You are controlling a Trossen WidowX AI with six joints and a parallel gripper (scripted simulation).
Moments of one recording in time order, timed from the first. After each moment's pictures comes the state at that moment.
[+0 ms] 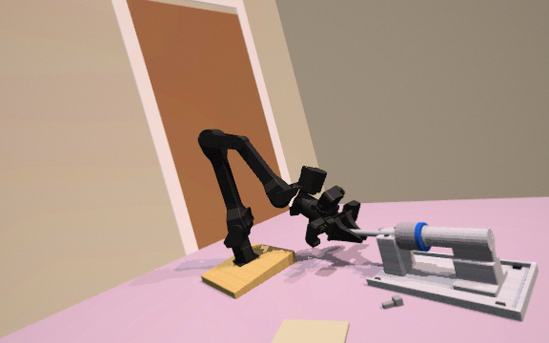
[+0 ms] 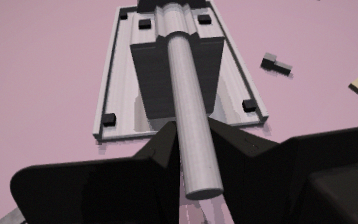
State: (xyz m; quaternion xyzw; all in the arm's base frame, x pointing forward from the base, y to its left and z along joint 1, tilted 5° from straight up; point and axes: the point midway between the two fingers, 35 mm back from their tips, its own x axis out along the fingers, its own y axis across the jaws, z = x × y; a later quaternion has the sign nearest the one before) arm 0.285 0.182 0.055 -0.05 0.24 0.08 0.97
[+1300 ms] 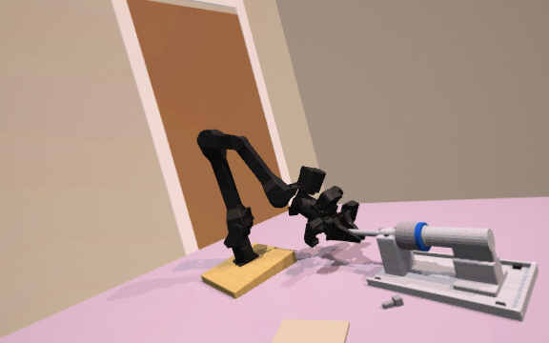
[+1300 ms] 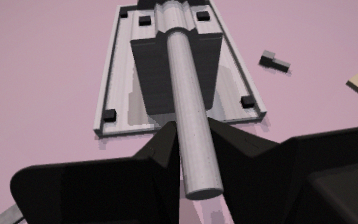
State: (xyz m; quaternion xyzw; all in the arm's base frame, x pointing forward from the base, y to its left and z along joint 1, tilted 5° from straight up) arm 0.281 0.181 0.055 -0.05 0.24 0.08 0.97
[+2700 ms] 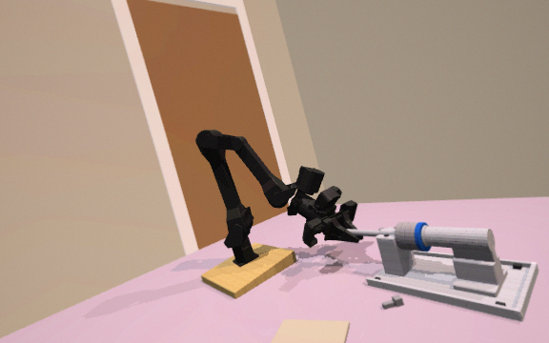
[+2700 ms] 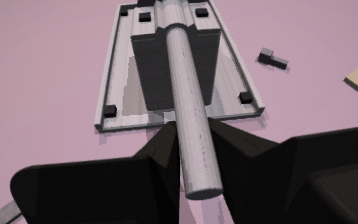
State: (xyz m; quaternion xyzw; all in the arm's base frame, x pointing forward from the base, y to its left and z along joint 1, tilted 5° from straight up) arm 0.276 0.180 0.055 -0.05 0.24 0.08 0.97
